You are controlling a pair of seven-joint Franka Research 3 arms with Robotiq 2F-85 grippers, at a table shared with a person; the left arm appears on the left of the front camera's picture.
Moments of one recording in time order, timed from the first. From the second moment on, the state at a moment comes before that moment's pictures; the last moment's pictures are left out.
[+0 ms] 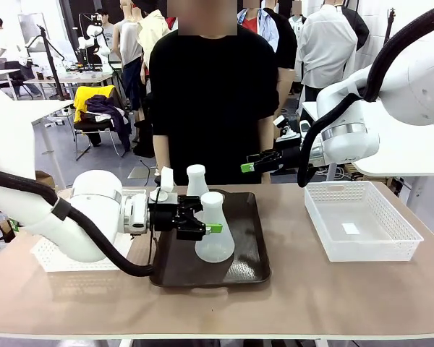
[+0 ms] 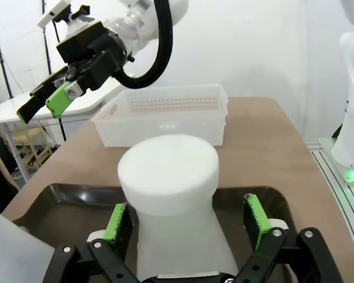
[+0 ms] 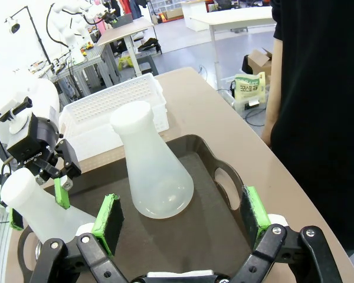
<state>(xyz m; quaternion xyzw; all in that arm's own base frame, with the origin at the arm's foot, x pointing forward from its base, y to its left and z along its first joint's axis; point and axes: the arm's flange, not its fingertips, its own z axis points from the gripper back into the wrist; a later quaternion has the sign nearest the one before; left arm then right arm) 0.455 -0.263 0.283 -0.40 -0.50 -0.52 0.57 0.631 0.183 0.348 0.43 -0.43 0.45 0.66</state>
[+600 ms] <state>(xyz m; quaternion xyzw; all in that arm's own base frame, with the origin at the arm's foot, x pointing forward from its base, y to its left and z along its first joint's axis) 0.454 -0.251 0.283 -0.39 -0.50 -0.52 0.58 0.631 0.183 0.348 0.43 -0.43 0.45 0.66</state>
